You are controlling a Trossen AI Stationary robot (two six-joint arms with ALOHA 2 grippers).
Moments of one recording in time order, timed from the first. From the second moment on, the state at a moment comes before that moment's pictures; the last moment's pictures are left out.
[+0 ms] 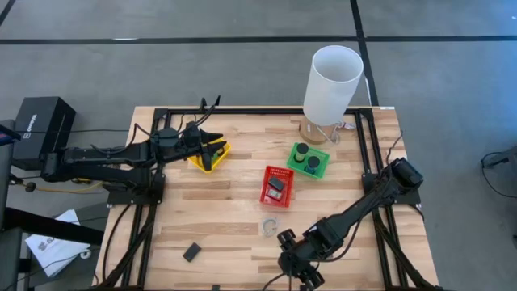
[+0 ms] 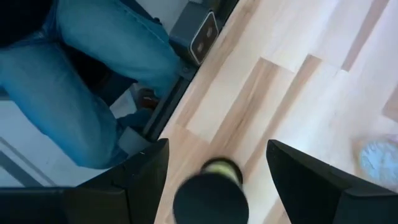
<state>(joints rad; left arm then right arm) 0.19 0.85 0.54 0.14 -0.25 -0.22 0.64 1.91 1.51 -0.66 -0.11 0.16</state>
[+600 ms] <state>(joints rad) 0.19 0.85 0.54 0.14 -0.25 -0.22 0.65 1.95 1.51 -0.71 -0.11 0.18</state>
